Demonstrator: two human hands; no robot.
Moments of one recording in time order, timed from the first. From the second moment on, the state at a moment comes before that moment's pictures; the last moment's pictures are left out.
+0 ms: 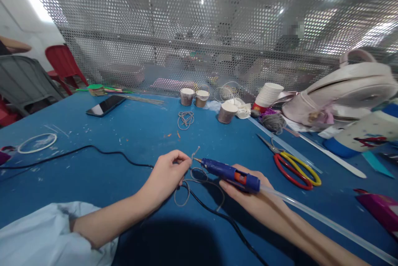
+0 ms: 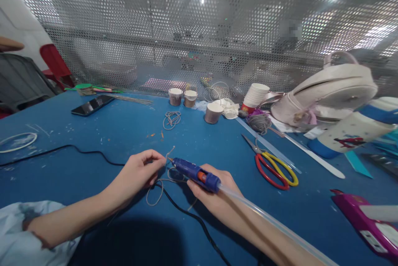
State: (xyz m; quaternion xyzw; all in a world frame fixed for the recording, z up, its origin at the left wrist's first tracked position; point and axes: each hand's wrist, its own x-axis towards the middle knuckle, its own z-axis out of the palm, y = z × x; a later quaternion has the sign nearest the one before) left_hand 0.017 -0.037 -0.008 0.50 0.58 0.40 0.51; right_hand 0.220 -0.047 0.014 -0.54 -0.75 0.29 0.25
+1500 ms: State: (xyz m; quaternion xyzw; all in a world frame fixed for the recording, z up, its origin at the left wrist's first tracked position) left_hand 0.018 -0.039 -0.001 0.46 0.53 0.43 0.57; right_hand 0.225 -0.045 0.016 -0.56 -0.74 0.30 0.23
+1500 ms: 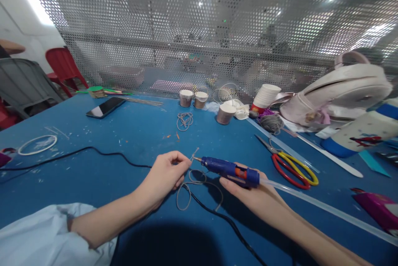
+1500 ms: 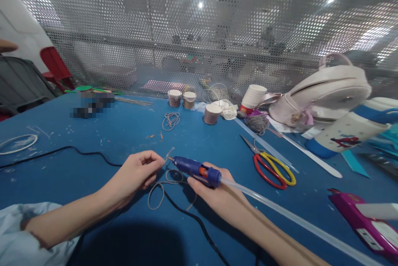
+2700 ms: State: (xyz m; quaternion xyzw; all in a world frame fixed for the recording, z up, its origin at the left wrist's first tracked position) left_hand 0.019 -0.039 -0.002 0.44 0.54 0.42 0.58; right_hand 0.228 -0.047 0.015 -0.57 -0.73 0.29 0.25
